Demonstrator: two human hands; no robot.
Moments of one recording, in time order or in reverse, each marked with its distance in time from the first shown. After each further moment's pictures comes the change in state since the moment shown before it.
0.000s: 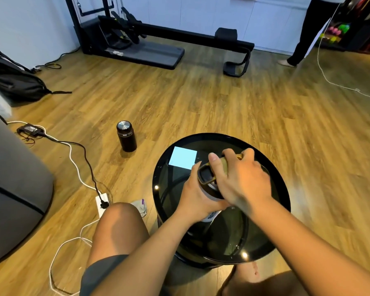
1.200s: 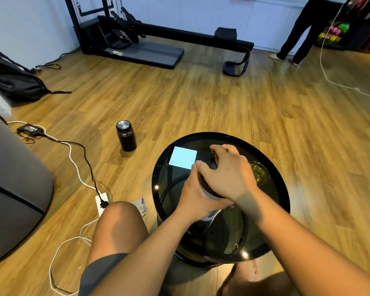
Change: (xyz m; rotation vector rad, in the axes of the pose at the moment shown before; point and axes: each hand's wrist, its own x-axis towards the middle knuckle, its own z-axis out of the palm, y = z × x) left_hand 0.001 -0.002 0.005 0.037 0.006 -0.059; right_hand 0.010 -0.019 0.002 0.166 -0.115 -0.033
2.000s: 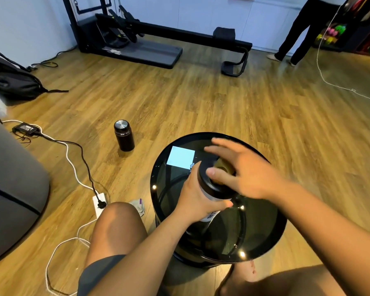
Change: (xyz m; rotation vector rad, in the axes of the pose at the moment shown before) left_hand -0.001 0.004 -0.004 -0.014 -0.030 0.067; right_hand 0.006 0.037 -0.044 -0.052 -0.205 -0.435
